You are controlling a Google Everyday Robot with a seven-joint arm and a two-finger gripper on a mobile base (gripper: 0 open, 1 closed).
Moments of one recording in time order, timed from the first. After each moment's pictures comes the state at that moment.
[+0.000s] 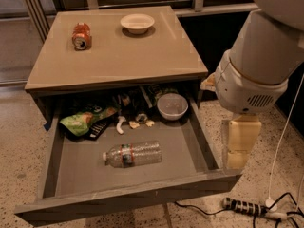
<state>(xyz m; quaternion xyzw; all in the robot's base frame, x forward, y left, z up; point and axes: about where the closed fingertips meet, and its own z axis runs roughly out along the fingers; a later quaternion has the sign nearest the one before) 0.389 -0.129 0.912 -0.72 0.69 0.01 0.08</state>
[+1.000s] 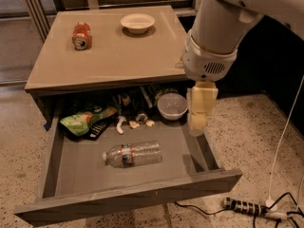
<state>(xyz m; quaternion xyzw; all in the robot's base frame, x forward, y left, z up) 0.469 -0.085 0.909 -0.72 0.68 0.02 0.10</state>
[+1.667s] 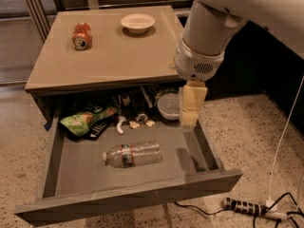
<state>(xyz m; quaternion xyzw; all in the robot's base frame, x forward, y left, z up) 0.491 -0.071 0.894 -0.73 0.68 0.03 0.11</state>
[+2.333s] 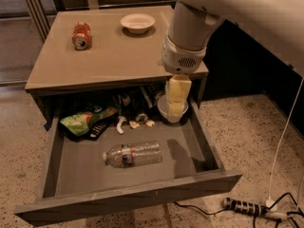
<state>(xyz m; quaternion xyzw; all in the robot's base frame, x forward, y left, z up) 0.525 -0.046 0.882 -0.73 0.67 0.04 0.11</state>
